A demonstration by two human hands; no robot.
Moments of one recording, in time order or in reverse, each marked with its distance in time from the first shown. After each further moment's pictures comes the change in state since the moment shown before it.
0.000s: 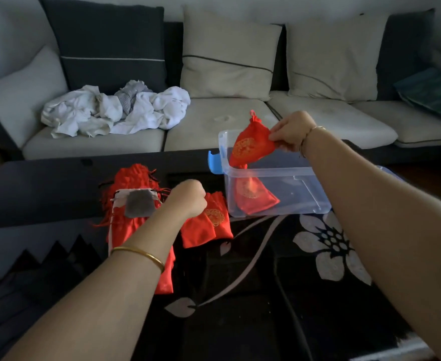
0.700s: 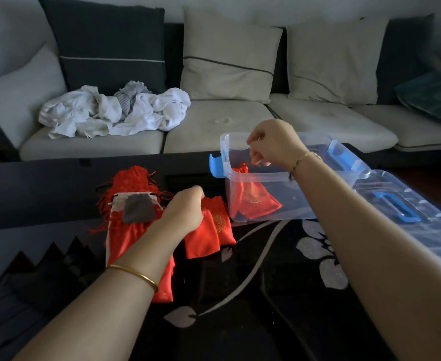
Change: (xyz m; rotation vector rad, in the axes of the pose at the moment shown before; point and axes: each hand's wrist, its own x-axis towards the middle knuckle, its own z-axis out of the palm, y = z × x) left_hand 0.003 -0.018 0.014 0.037 0.064 0.073; right_hand -0.039 -0.016 0.036 -0.253 -0.014 -0.351
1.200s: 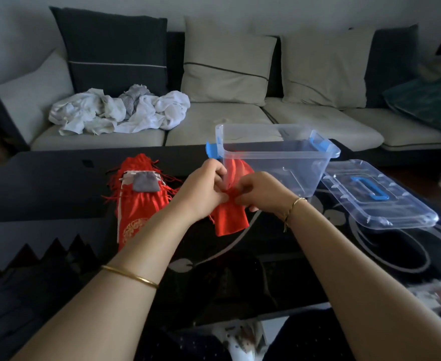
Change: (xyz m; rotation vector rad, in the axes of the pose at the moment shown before) left_hand -0.089 0.043 -0.019 -0.407 0.104 0.289; right_hand -0.132 0.010 0.028 0.081 -0.297 0.018
